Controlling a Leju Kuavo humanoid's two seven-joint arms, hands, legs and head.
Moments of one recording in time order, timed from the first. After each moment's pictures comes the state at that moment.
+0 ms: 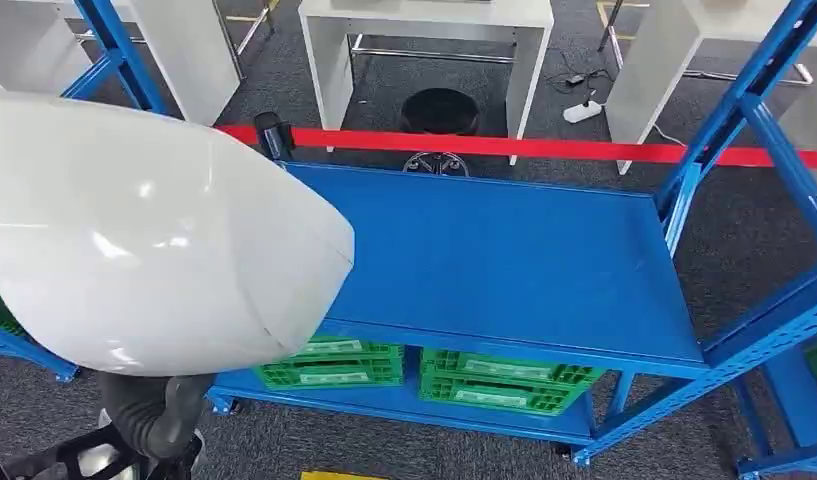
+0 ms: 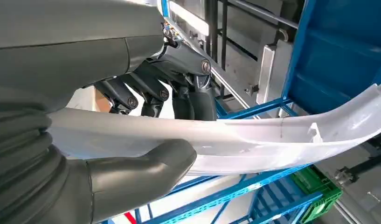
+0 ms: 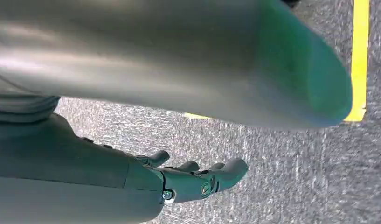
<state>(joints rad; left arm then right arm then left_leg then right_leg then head) 0.01 0.01 -0.32 -1.99 0.06 -0.20 -0.70 -0.07 0.02 -1.17 -0.21 1.09 0.09 -0.23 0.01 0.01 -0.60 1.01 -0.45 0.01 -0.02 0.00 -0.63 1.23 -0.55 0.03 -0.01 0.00</state>
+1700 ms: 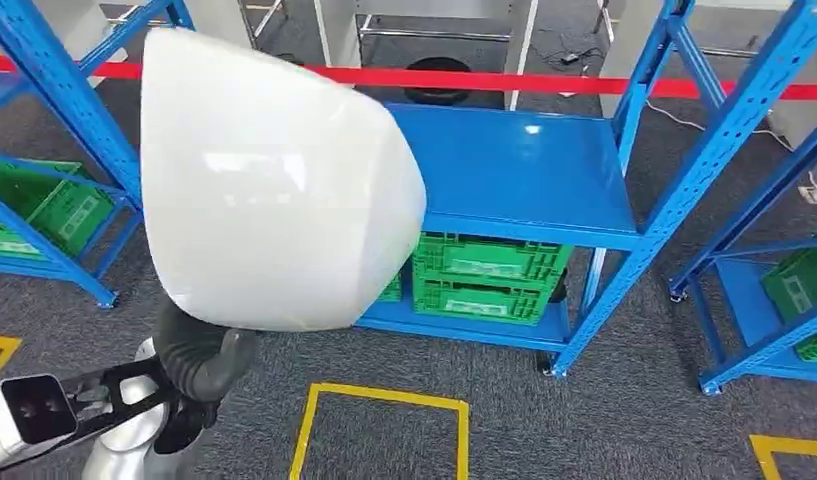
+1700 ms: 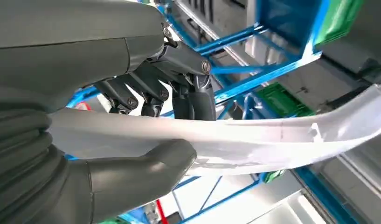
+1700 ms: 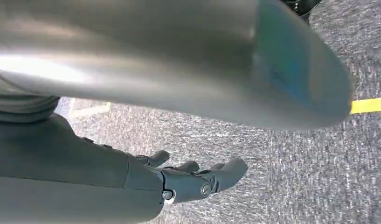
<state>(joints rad) -0.26 0.04 -0.44 -1.83 0.13 -0.25 -0.63 -0.08 0.06 -1.22 -0.20 1.03 0.10 -0.09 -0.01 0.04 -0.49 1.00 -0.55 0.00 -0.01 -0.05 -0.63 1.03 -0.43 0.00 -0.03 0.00</state>
